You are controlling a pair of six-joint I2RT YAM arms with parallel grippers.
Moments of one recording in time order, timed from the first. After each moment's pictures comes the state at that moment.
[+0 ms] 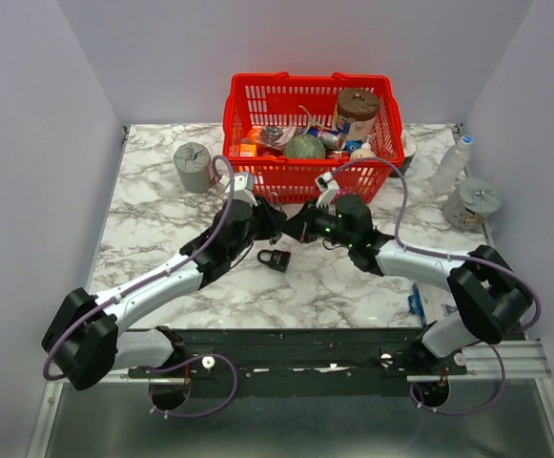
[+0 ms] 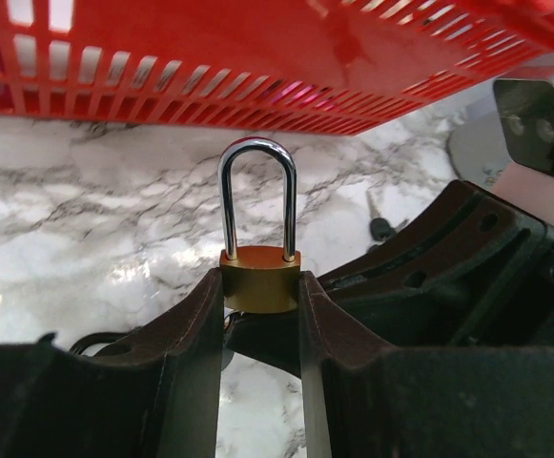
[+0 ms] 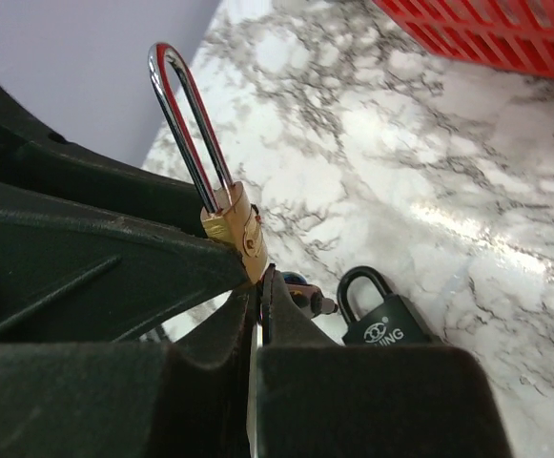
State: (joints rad) left arm -0.74 1.23 0.73 0.15 -0.18 -0.73; right arm 0.71 1.53 0.76 0.53 -0.24 0.67
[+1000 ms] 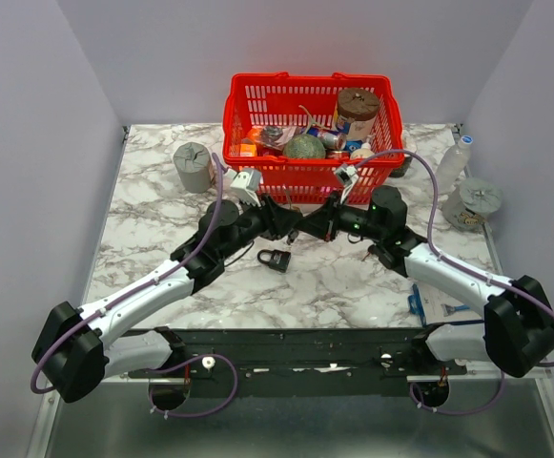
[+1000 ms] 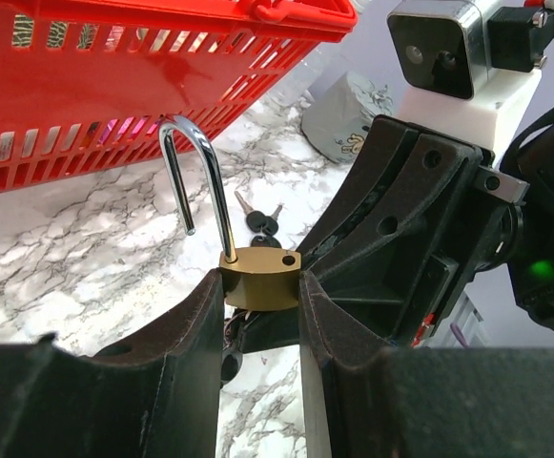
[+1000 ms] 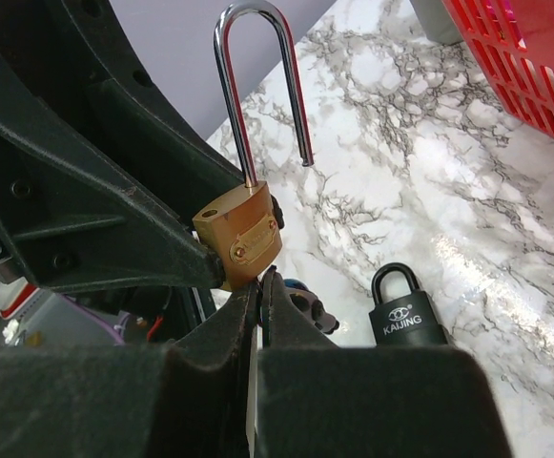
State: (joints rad) left arm -0.75 1.13 0.73 0.31 0.09 -0.64; right arm 0.55 1.29 0.72 0.47 -0.62 0.54
